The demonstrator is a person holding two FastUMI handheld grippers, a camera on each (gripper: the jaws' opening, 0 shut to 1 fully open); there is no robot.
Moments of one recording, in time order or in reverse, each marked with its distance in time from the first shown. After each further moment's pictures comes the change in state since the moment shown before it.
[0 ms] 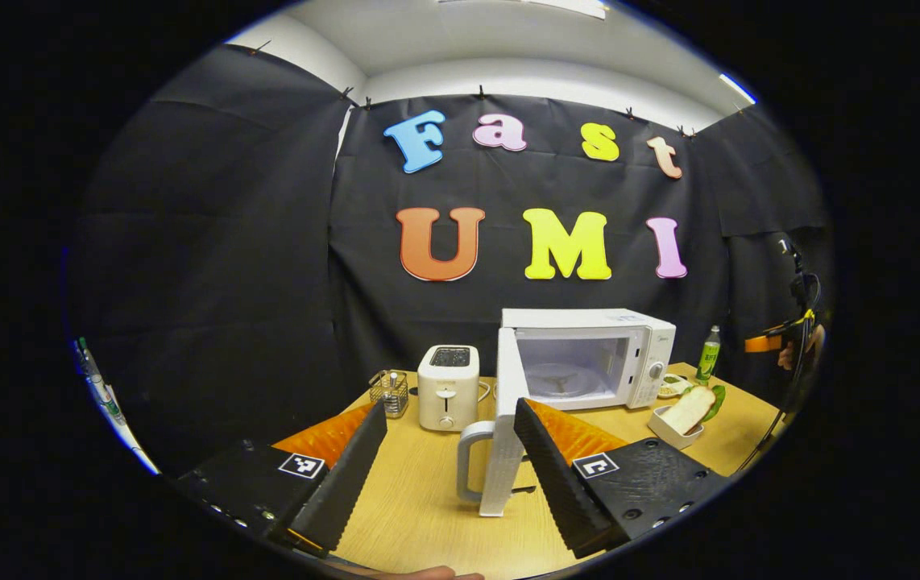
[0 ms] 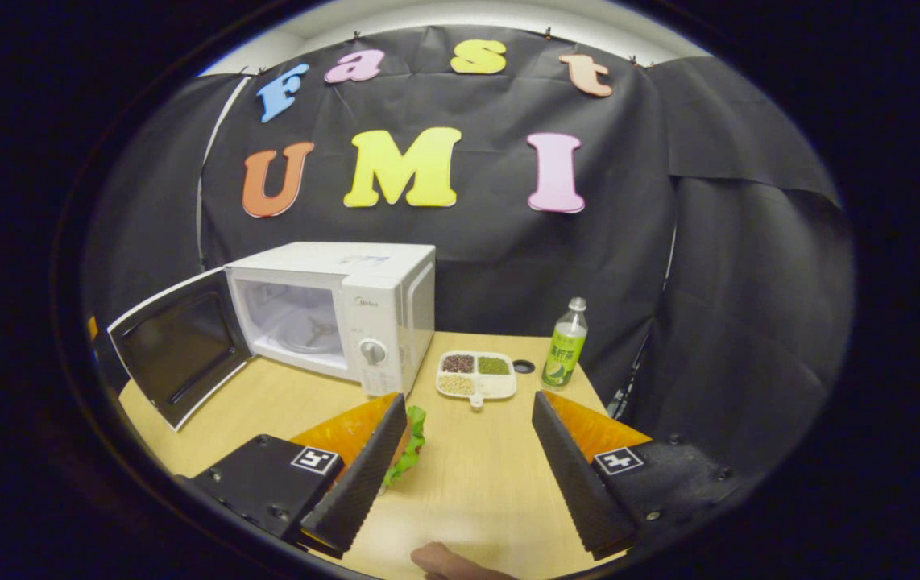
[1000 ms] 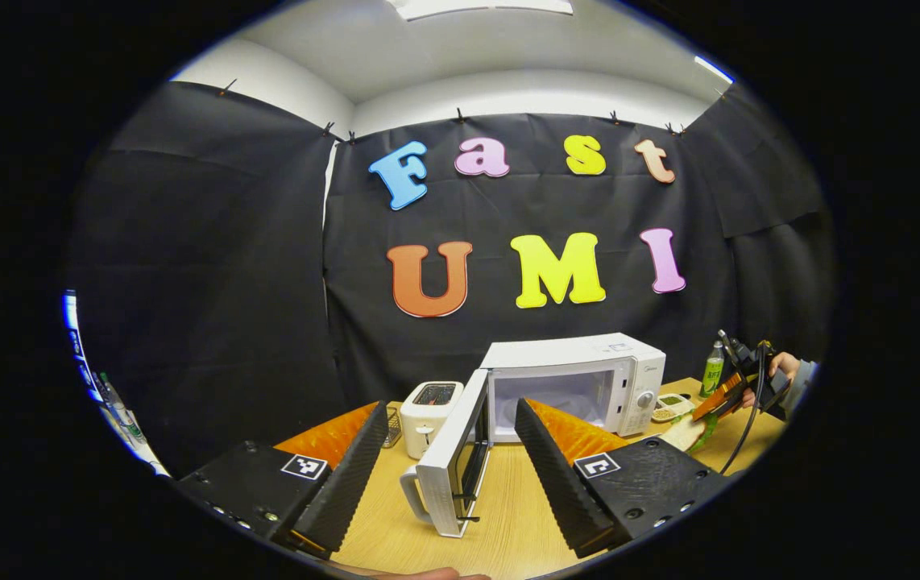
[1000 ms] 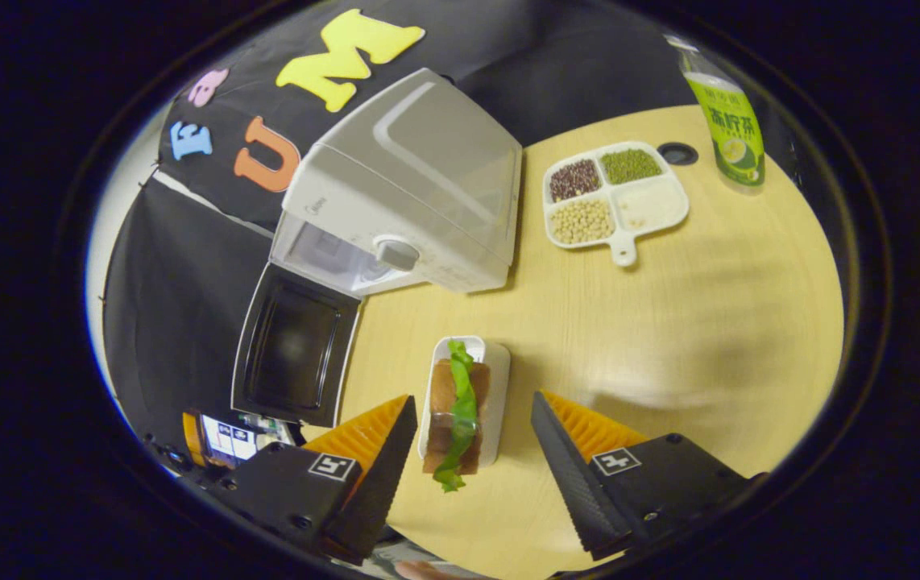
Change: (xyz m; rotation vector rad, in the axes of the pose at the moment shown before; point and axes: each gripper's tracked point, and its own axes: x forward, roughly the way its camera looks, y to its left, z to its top) left arm -0.014 -0.073 0.055 0.074 -0.075 0.035; right arm 0.103 0.064 -0.095 0.526 0.722 0.624
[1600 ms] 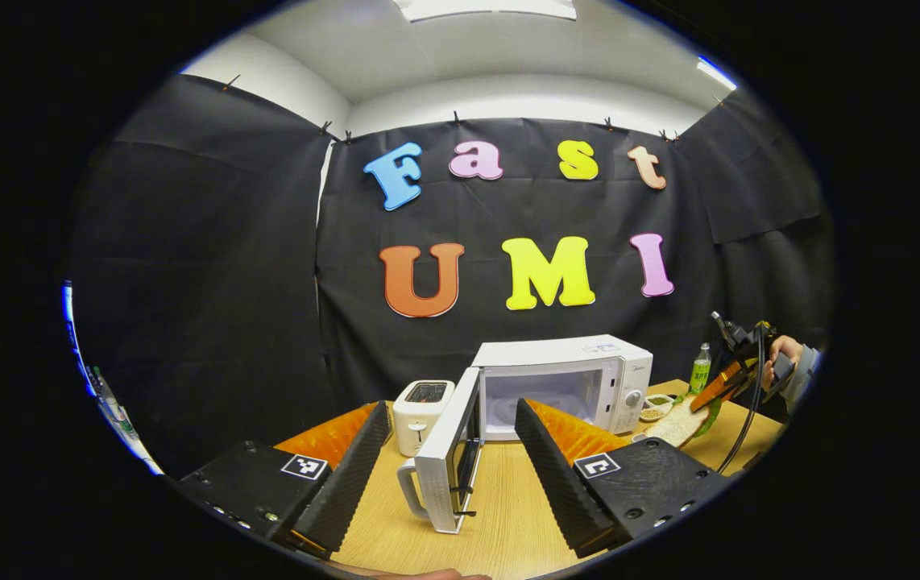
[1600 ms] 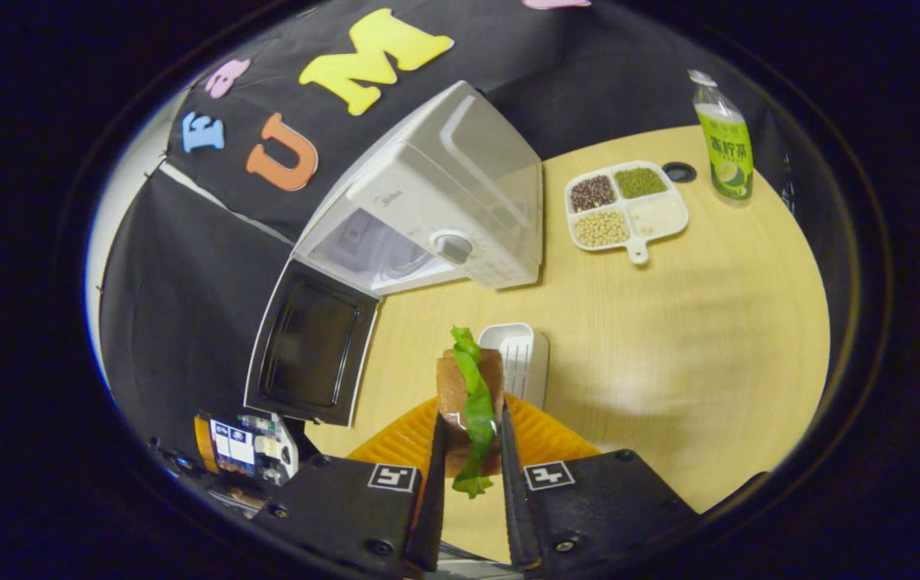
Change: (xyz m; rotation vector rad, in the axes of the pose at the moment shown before) left arm -0.010 0.010 -0.005 -0.022 -0.005 -0.049; right arm -0.047 0.064 -0.022 -0.146 -0.110 -0.106
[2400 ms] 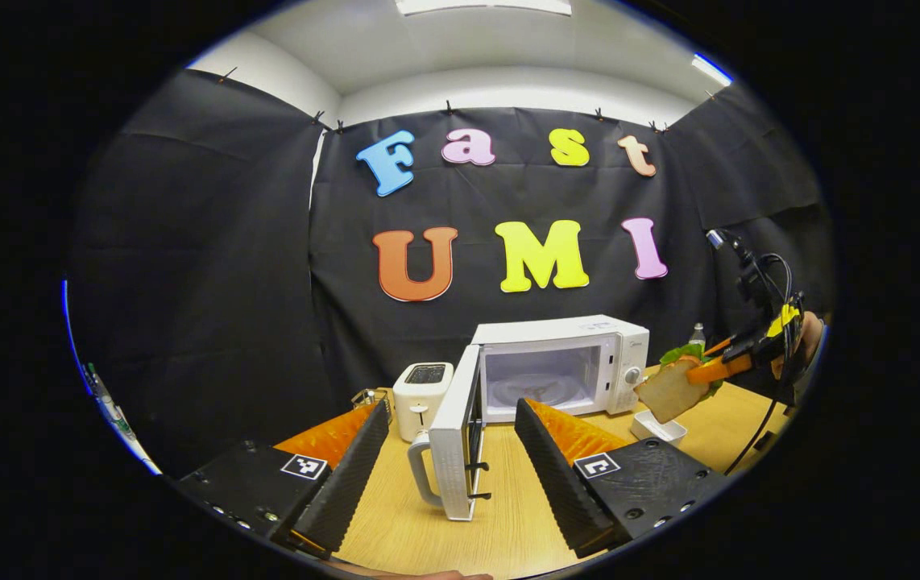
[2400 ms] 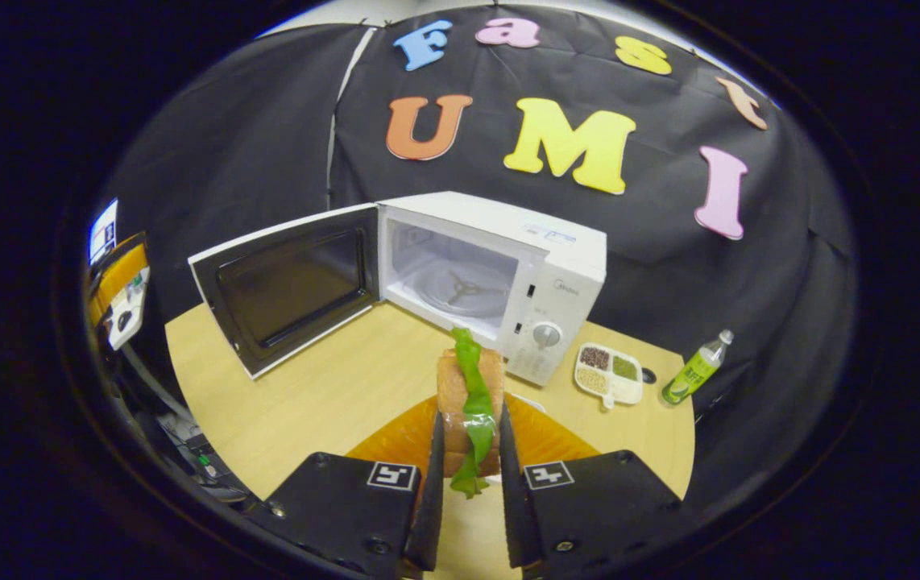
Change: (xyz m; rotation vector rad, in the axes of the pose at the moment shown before) left arm -0.002 0.016 -0.040 0.025 0.038 -0.043; right arm -0.002 0.129 -0.034 -0.749 -0.356 -0.375
